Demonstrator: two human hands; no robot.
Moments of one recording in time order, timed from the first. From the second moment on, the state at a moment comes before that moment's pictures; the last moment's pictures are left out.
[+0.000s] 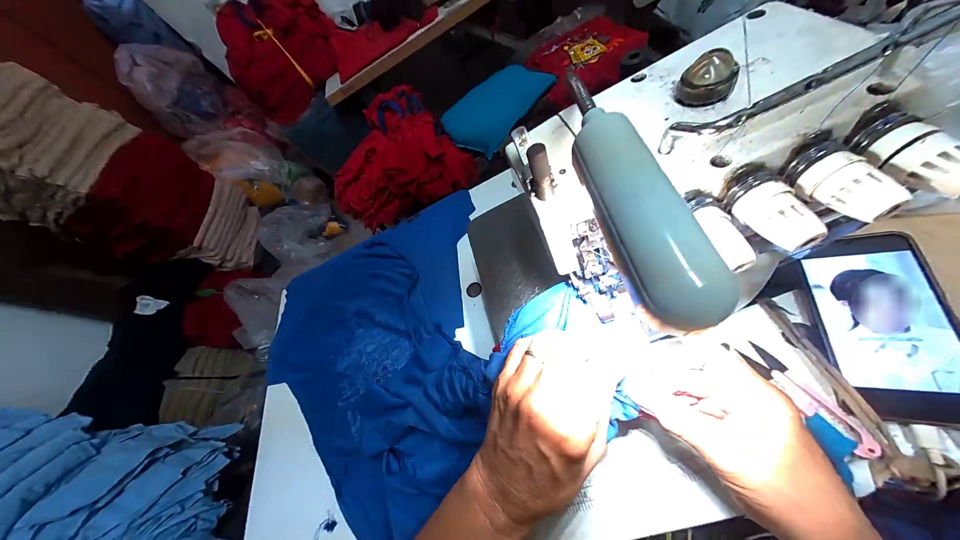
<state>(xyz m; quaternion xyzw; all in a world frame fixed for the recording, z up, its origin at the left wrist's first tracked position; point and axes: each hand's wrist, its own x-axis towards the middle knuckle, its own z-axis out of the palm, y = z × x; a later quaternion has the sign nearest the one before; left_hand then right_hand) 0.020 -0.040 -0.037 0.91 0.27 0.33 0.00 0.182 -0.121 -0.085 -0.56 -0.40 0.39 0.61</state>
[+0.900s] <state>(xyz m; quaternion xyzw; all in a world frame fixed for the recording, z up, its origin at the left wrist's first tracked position) 0.030 -0.063 -0.048 0.90 0.25 0.35 0.02 0.191 -0.141 -0.079 -0.51 -0.47 0.36 0.62</state>
